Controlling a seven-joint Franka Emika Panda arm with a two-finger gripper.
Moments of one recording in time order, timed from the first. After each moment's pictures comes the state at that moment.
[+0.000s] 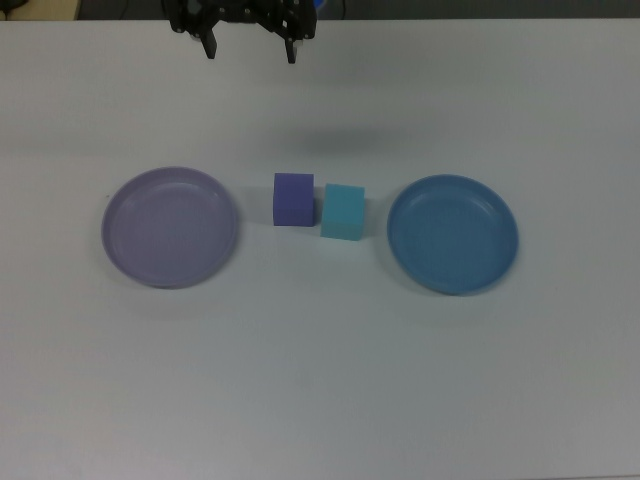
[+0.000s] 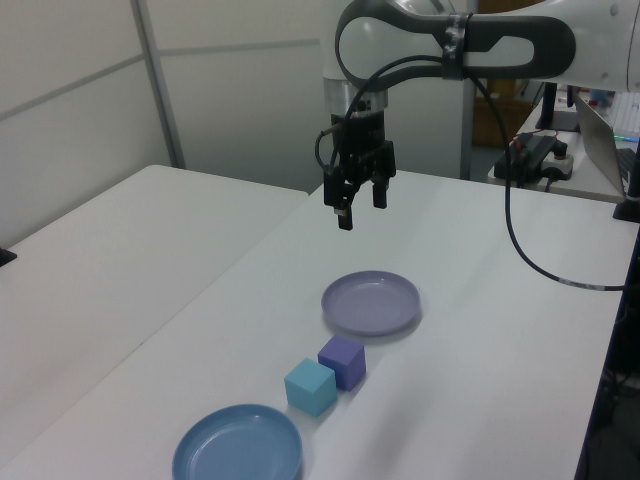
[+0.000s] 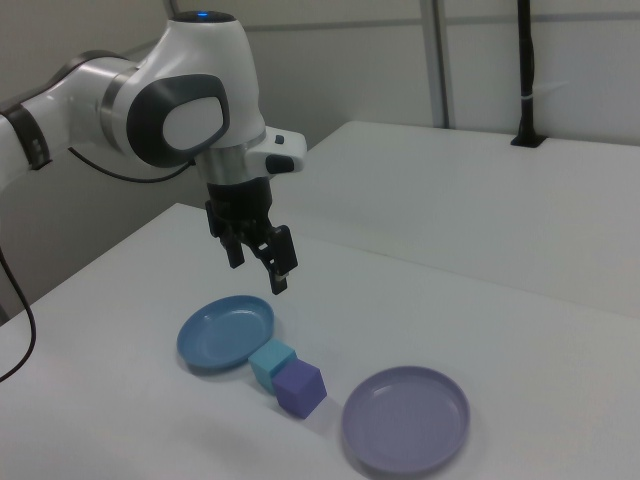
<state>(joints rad) 0.13 0.08 -0.13 -1.52 0.09 1.55 0.08</state>
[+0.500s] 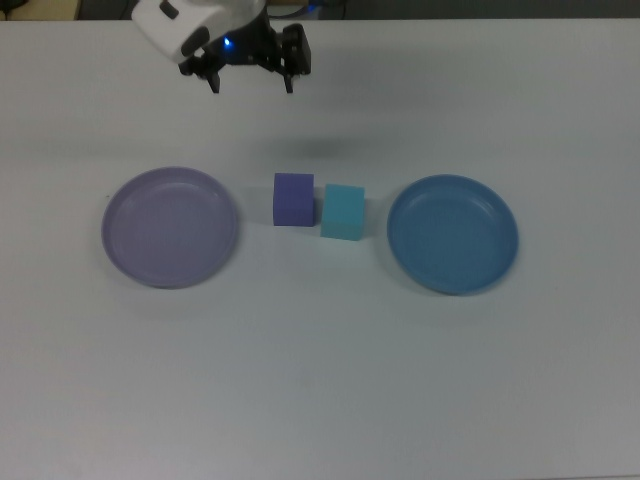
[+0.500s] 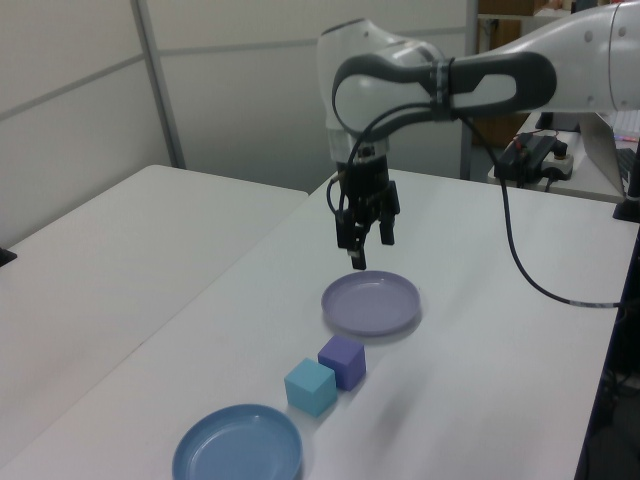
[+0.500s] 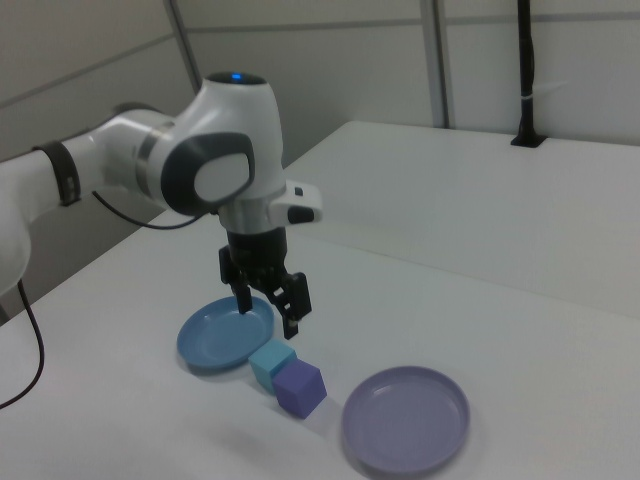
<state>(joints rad) 0.12 0.10 -0.13 -1.69 0.08 1.65 -0.02</state>
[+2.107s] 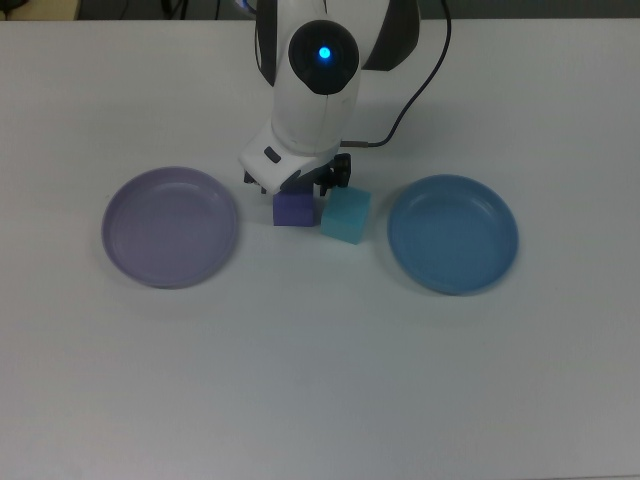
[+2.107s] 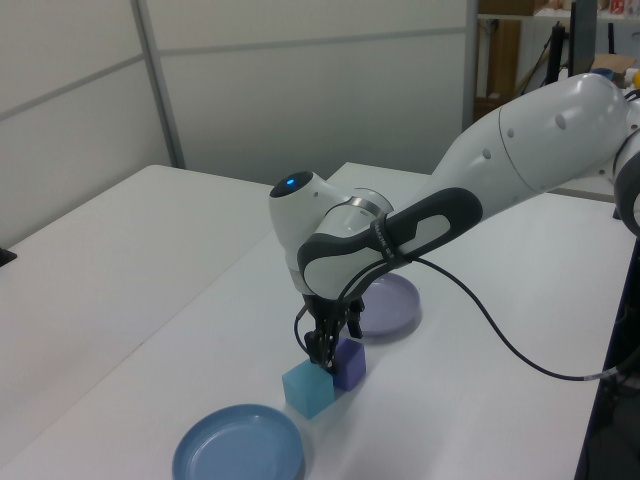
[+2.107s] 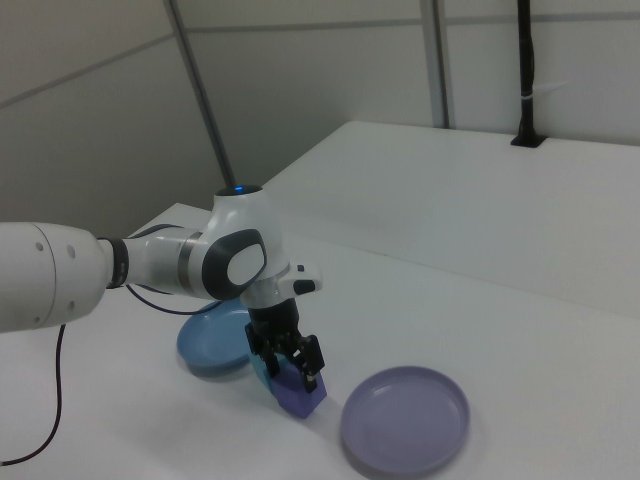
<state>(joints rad) 0.26 0.33 -0.12 -1.83 -0.07 2.03 0.13</state>
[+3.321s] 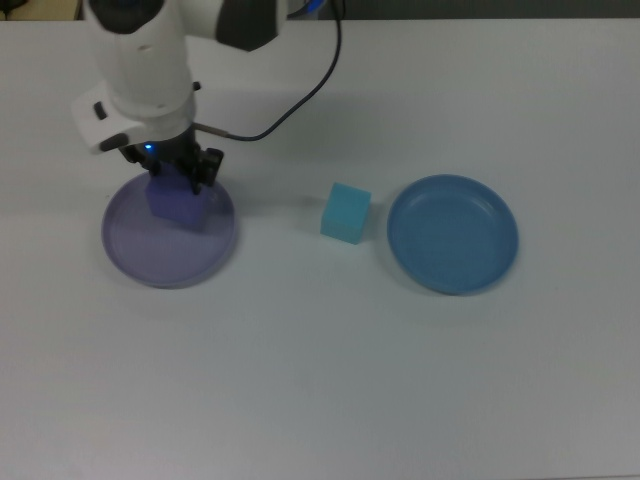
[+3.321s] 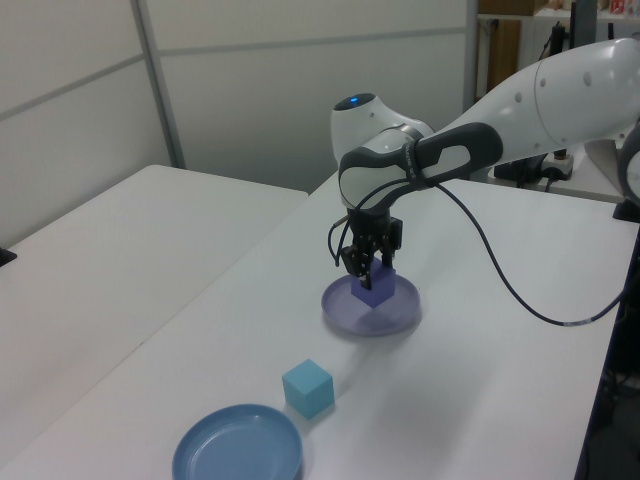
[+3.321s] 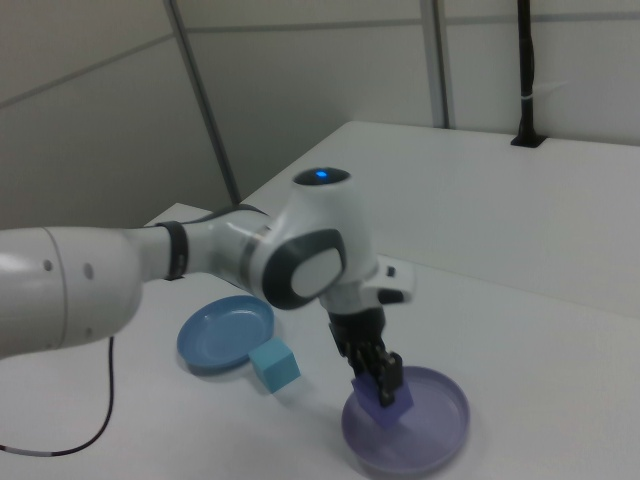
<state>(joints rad) 0.00 0.30 -0.14 -1.76 -0.03 2.02 0.13</state>
